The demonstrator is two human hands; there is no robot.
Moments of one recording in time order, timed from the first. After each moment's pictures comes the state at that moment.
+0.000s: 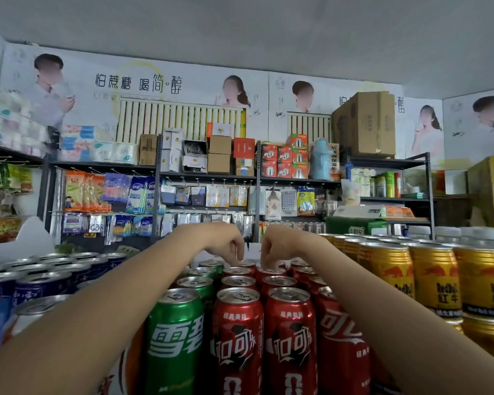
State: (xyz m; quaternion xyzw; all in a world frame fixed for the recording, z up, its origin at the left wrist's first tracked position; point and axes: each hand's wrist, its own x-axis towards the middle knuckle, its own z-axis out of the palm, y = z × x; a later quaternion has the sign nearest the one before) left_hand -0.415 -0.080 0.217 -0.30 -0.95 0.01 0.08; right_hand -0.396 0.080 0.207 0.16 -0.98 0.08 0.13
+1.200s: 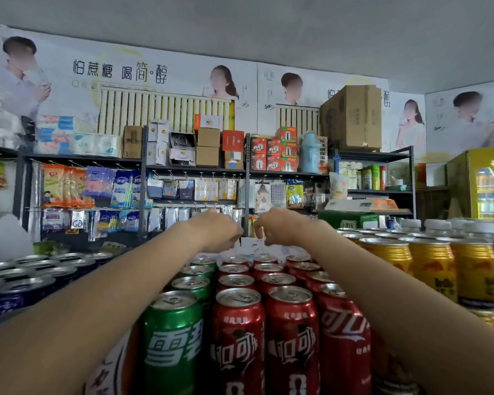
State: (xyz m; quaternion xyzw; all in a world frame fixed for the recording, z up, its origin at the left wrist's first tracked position) left_hand -0.416 -0.078 0.219 -0.32 -0.88 0.23 0.25; right_hand -0.400 0.080 0.228 0.19 -0.96 -0.11 0.19
